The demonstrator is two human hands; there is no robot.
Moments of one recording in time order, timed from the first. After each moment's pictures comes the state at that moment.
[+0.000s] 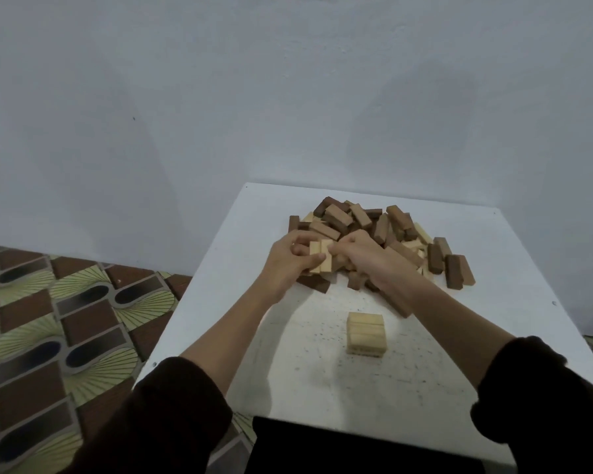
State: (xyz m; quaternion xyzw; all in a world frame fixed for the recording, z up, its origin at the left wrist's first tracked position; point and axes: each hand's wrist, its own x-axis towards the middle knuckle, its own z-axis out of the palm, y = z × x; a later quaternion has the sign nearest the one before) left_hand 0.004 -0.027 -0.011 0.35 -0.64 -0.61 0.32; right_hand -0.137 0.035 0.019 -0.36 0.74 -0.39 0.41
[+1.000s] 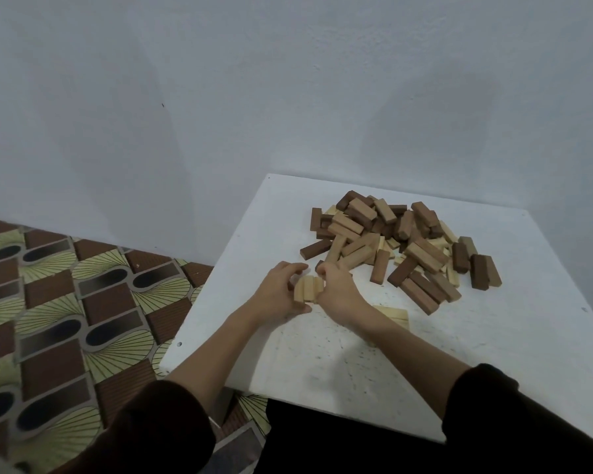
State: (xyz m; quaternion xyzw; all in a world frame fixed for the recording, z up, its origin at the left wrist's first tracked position) left_hand 0.070 -0.028 -0.066 0.39 -0.82 -0.39 0.17; right_hand -0.059 0.033 -0.050 -0.52 0.78 -0.25 0.26
